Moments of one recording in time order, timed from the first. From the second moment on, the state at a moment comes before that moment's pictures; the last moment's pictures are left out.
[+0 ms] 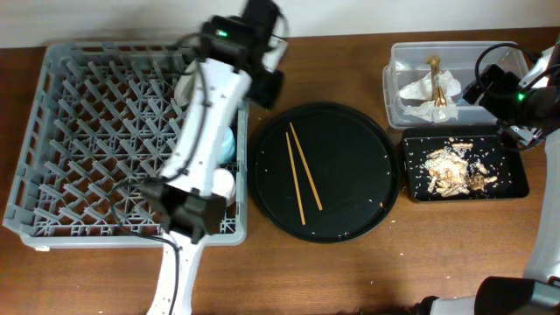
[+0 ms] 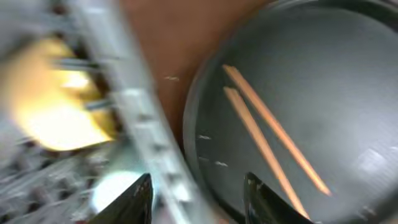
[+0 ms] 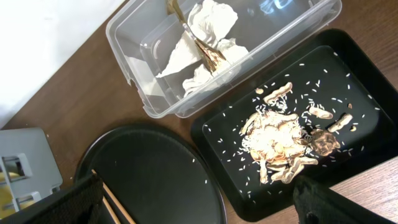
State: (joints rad) left arm -0.43 2.40 2.78 -1.65 -0.02 -0.01; right arm -0.36 1.58 1.74 -1.17 -0.19 0.37
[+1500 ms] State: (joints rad) left arm -0.10 2.09 1.81 -1.37 -0.08 0.03; right arm -0.36 1.58 1.74 -1.17 -0.19 0.37
